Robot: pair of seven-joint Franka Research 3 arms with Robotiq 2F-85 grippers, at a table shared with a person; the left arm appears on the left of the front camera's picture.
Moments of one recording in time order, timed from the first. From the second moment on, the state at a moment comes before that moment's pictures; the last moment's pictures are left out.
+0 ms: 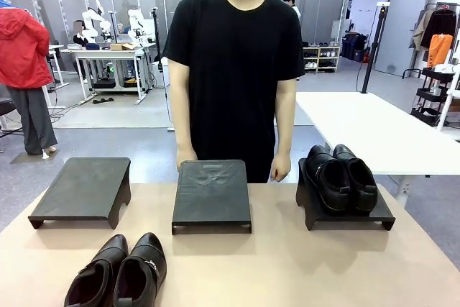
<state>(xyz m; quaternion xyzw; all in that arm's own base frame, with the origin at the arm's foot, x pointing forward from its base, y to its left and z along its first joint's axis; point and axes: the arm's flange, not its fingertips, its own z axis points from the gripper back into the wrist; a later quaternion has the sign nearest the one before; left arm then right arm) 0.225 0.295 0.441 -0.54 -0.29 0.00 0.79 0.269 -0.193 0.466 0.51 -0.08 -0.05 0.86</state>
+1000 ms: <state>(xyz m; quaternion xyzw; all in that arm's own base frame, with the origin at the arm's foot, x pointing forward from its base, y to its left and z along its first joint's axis) 0.225 0.295 0.441 -0.54 -0.29 0.00 0.79 0.250 -0.216 0.383 0.60 -0.08 -0.12 0.78</state>
